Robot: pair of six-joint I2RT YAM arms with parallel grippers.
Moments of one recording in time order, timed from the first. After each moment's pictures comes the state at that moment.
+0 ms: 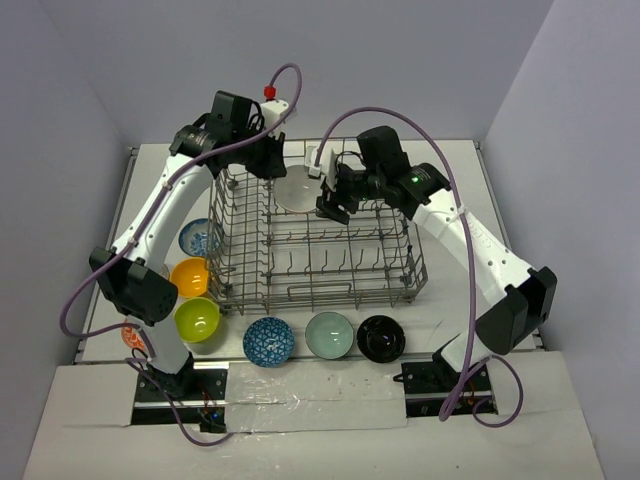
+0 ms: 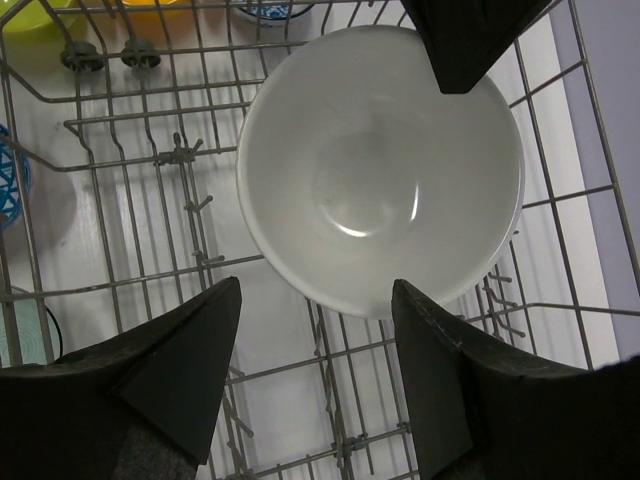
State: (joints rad) left arm -0.43 1.79 1.98 -0.92 0.36 0.09; right arm 0.57 1.51 1.58 -0.72 -0.54 -0.69
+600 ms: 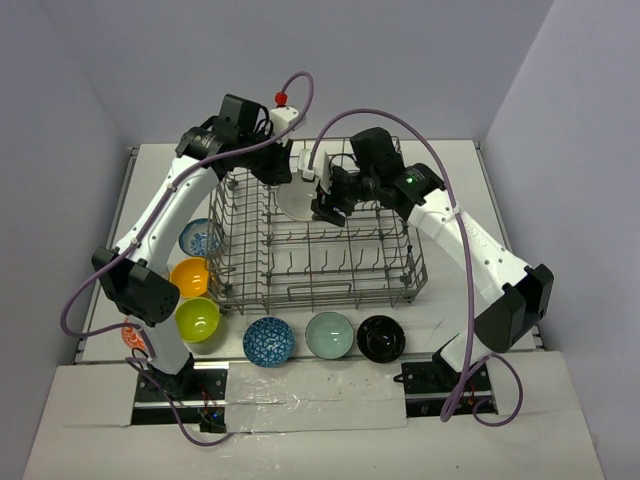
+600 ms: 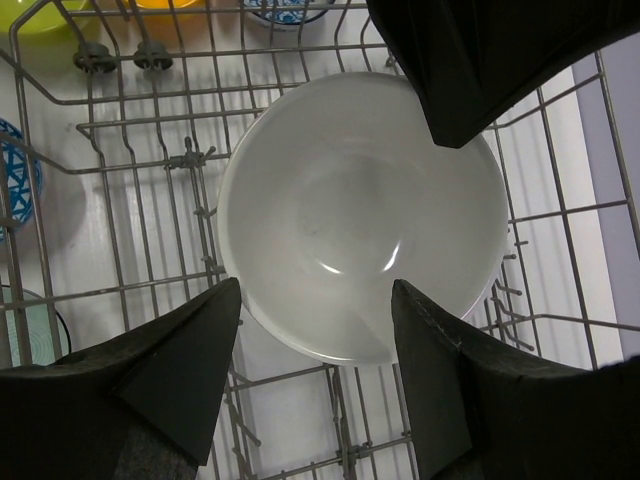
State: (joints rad) left arm -0.47 1.79 1.98 -0.94 0.38 0.15; right arm 0.60 1.53 1.60 -0.73 -0.52 -0.69
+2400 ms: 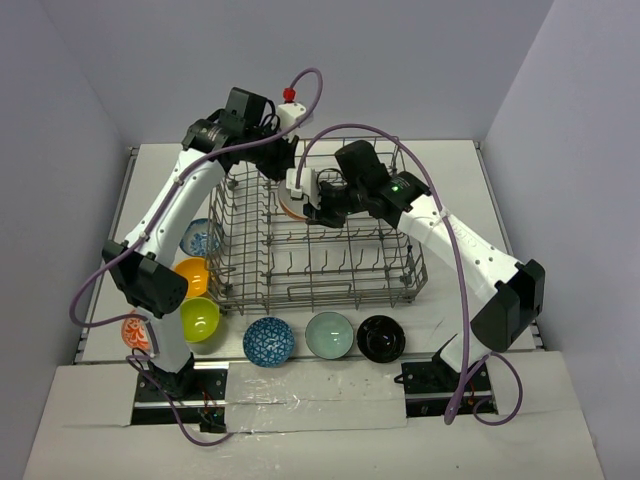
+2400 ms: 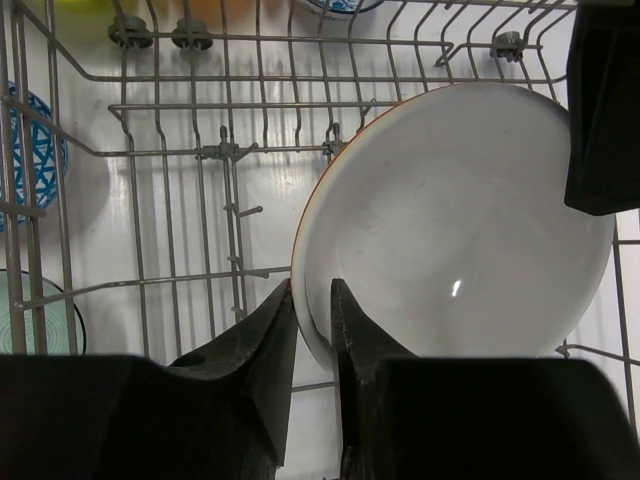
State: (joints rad) left arm -0.48 1.86 2.12 -1.02 0.39 0.20; right arm 0.66 1.55 1.55 -0.72 -0.51 -0.73
